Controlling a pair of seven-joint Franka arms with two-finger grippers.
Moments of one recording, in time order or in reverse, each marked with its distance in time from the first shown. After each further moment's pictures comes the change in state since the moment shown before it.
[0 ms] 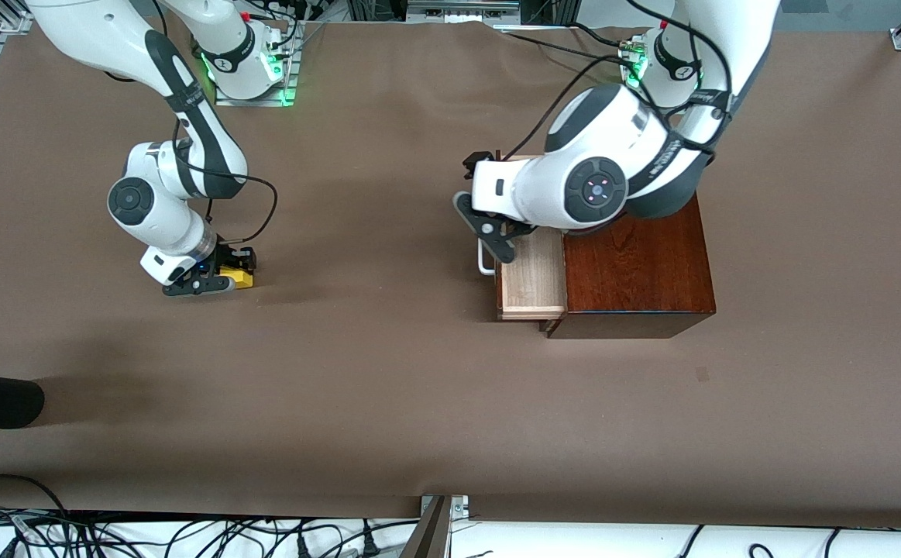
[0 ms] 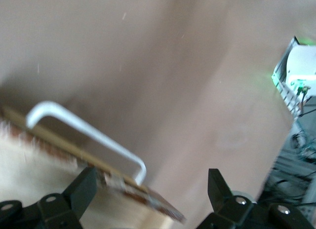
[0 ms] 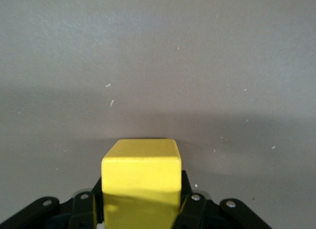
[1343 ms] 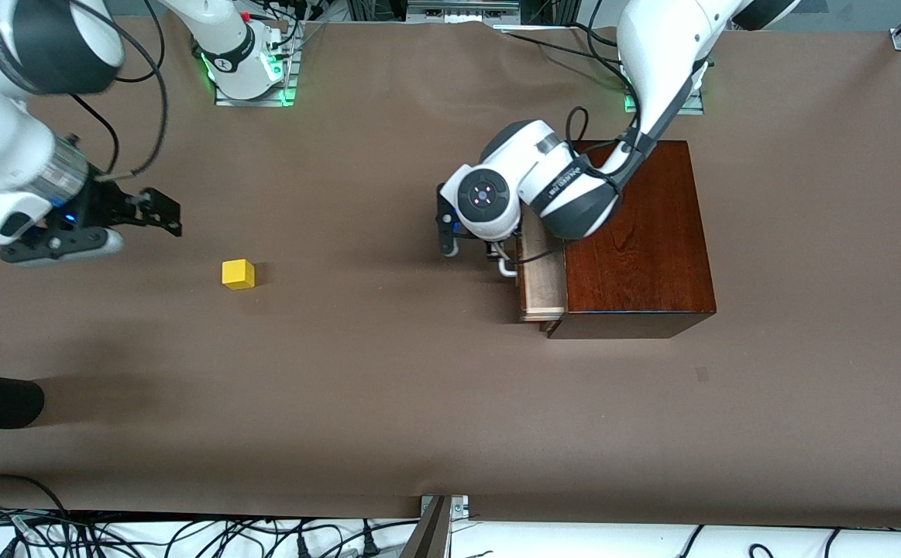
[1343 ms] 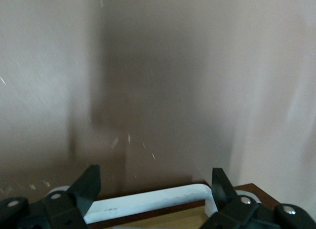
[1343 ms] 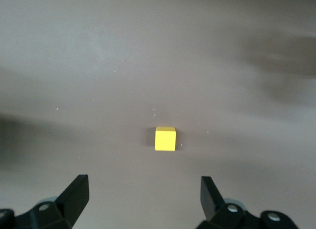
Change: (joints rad) left arm -0.102 0.151 0.009 0.002 0.415 -0.084 0.335; right arm 0.001 -0.288 -0.002 0.594 0.000 -0.860 -0.006
